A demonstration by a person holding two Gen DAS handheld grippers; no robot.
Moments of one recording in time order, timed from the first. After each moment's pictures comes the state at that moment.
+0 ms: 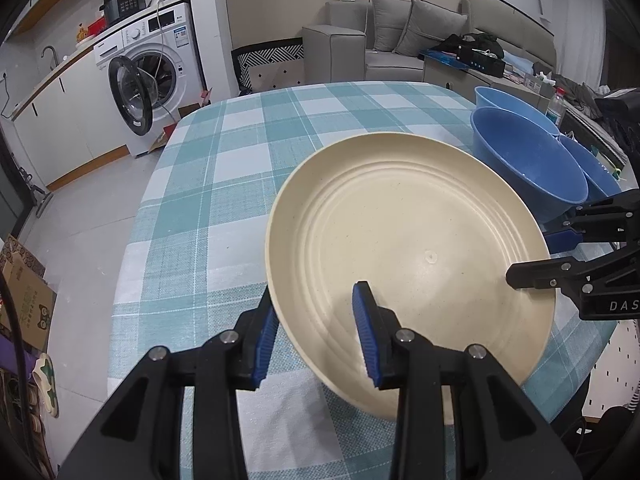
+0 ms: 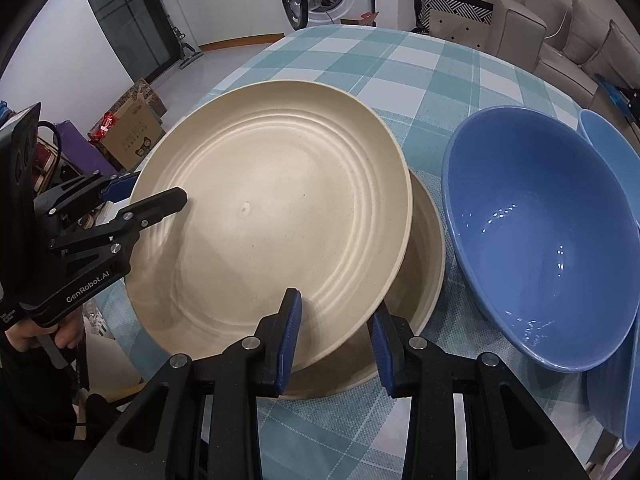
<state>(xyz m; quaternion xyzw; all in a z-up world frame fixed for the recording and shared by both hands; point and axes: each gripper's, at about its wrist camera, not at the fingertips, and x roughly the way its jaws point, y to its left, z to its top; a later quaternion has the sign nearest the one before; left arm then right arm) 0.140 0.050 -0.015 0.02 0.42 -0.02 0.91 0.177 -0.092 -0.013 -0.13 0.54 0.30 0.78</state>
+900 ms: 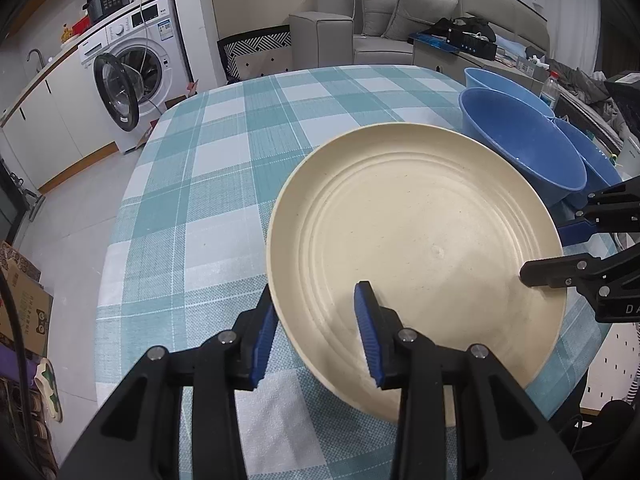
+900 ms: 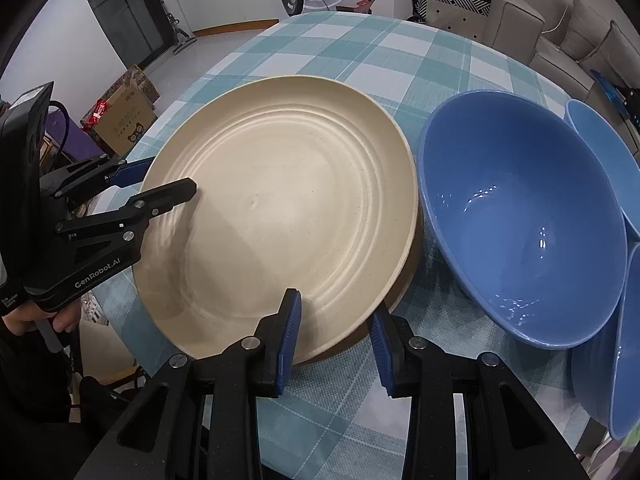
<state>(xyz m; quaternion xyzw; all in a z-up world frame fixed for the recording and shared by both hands) 0.149 0.035 -0.022 0.03 0.45 -0.04 0.89 0.173 -0.101 -0.011 -0.16 0.55 0.28 0.77</state>
